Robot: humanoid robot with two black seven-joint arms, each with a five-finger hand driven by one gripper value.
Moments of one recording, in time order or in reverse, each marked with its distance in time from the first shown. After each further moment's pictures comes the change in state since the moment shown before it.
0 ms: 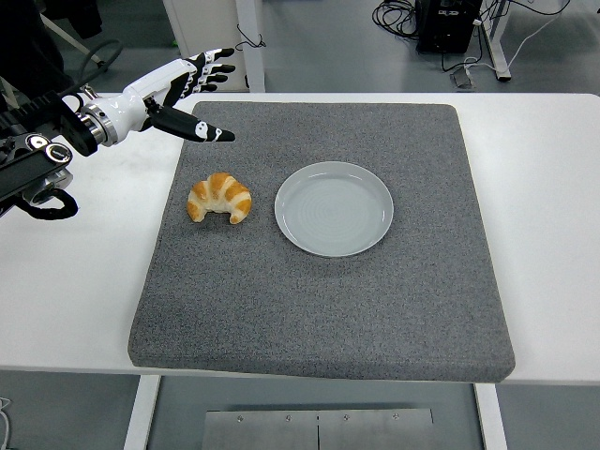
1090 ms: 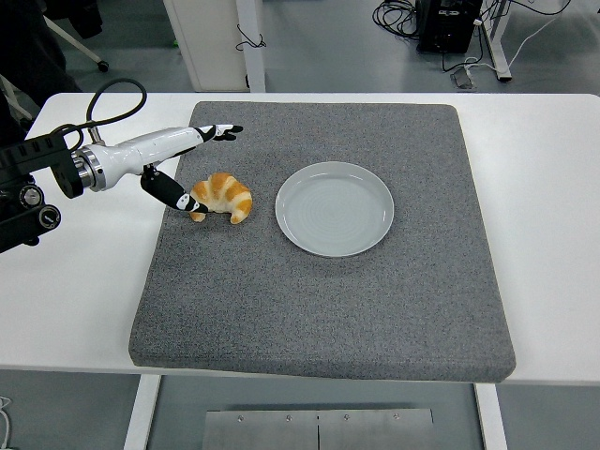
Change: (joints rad) left arm -0.001 0.119 0.162 -0.201 0.459 0.149 0.000; right arm 0.000 0.000 0.000 0.000 0.000 0.000 0.000
